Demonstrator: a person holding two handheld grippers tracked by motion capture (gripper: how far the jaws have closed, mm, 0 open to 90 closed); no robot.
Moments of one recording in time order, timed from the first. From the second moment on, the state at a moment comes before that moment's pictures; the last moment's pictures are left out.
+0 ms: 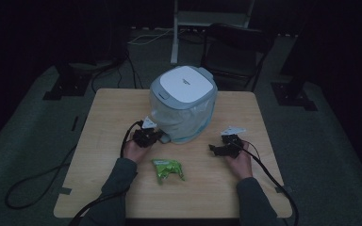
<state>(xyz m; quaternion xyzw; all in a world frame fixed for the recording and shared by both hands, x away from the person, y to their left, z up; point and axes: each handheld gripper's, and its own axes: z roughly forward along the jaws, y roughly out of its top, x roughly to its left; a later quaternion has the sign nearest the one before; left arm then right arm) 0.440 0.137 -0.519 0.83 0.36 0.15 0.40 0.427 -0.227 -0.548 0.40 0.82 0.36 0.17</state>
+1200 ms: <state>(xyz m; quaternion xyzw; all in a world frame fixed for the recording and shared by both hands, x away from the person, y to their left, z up) 0.436 0.140 -0.541 0.82 0.36 0.16 0.41 0.426 -0.227 -0.548 0.40 0.82 0.36 0.17</state>
